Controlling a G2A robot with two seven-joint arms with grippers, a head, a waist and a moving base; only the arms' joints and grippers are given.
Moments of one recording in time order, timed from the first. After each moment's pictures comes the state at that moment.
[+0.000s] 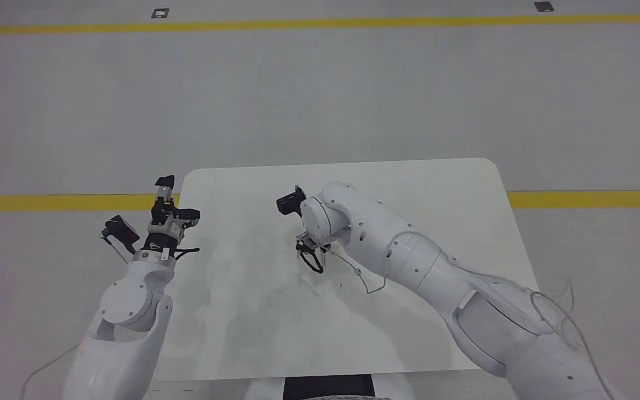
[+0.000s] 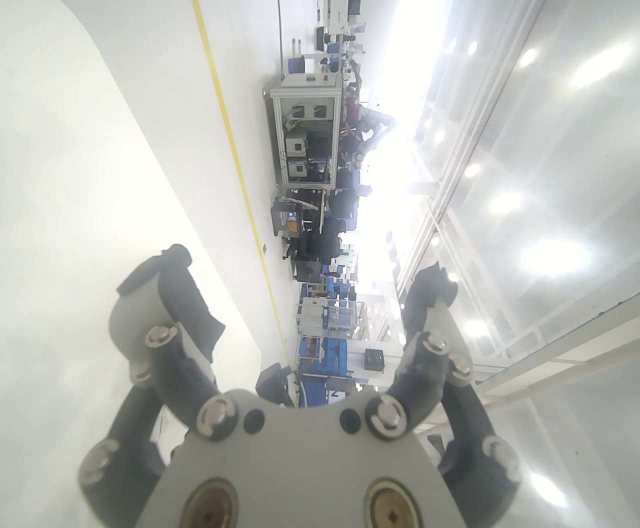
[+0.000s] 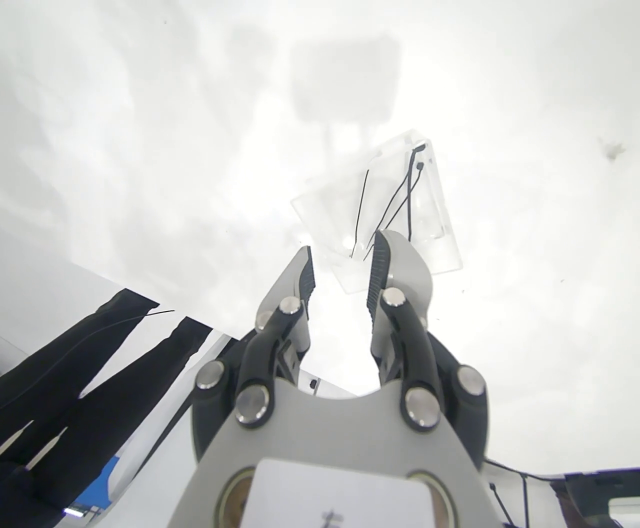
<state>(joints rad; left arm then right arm) 1.73 -1.15 -1.60 -1.80 -0.42 0.00 0.00 -0.64 -1.54 0.43 -1.07 -0.67 0.34 1.31</state>
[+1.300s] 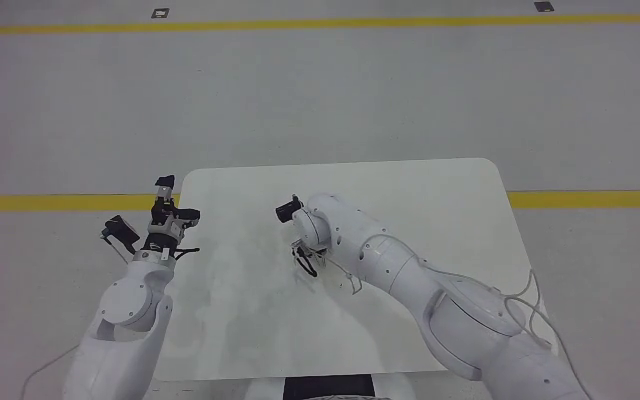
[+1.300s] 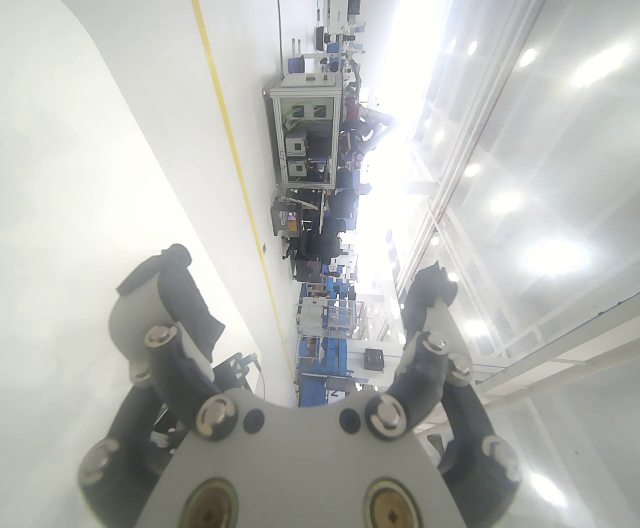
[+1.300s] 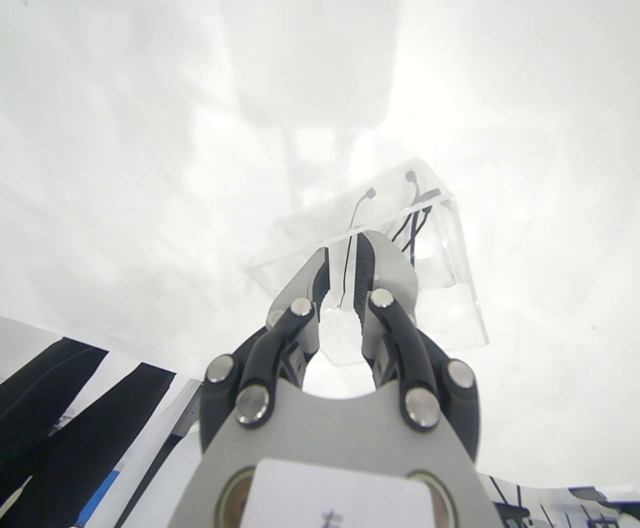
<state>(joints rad) 1.73 -1.15 -1.60 -1.80 -0.42 0.00 0.00 -0.63 -1.70 0.38 -0.74 -0.70 0.26 1.16</state>
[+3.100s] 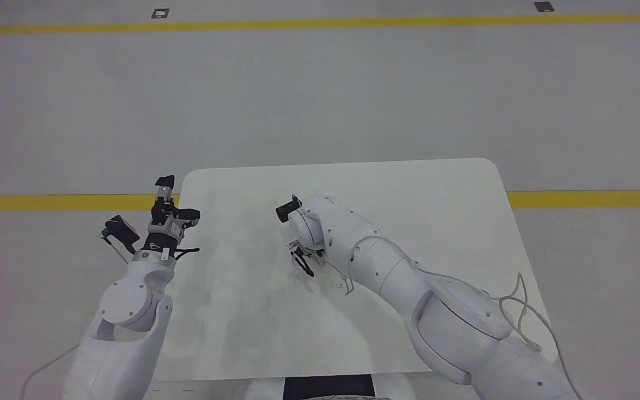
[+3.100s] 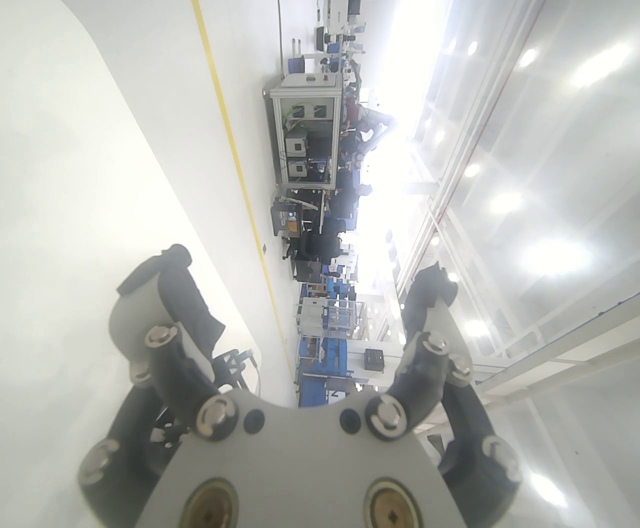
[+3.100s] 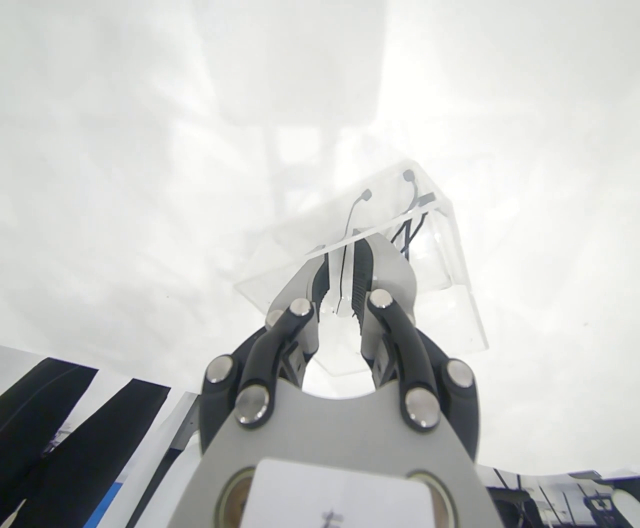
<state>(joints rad) 1.73 -1.15 -1.60 -1.80 -0.42 0.00 0.00 -0.65 -1.76 0.45 -0.65 -0.82 0.26 1.17</state>
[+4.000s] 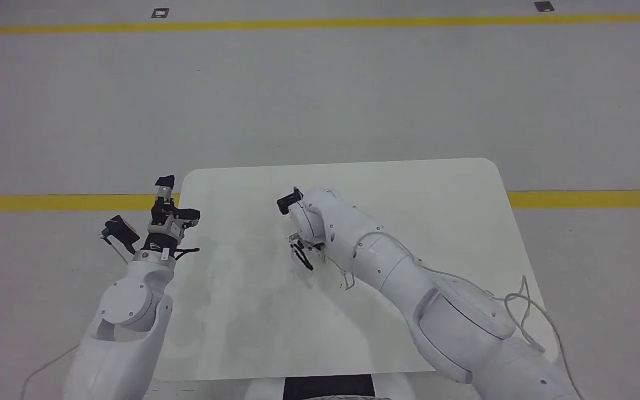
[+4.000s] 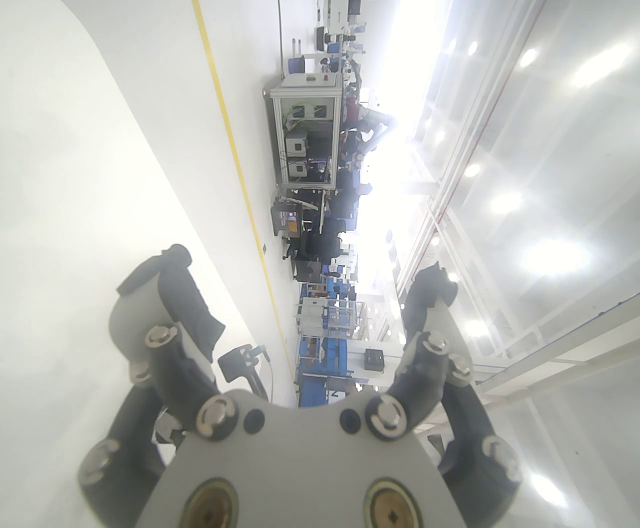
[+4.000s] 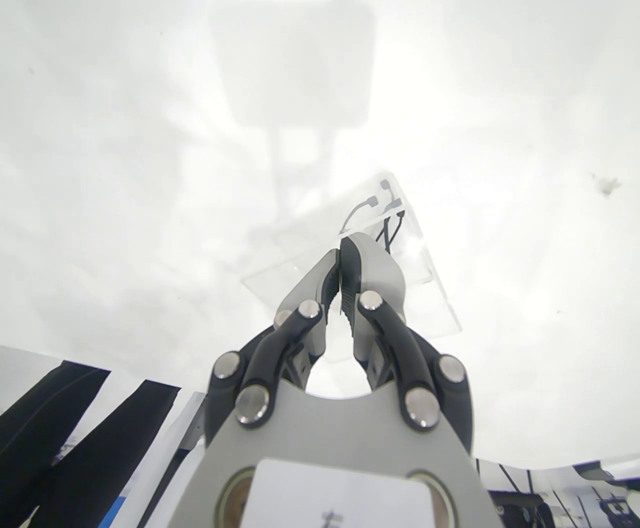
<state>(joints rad) 1.73 -1.15 -1.60 -1.80 -0.42 0.00 0.00 -0.65 -1.74 0.53 -0.71 -0.88 0.27 1.21</state>
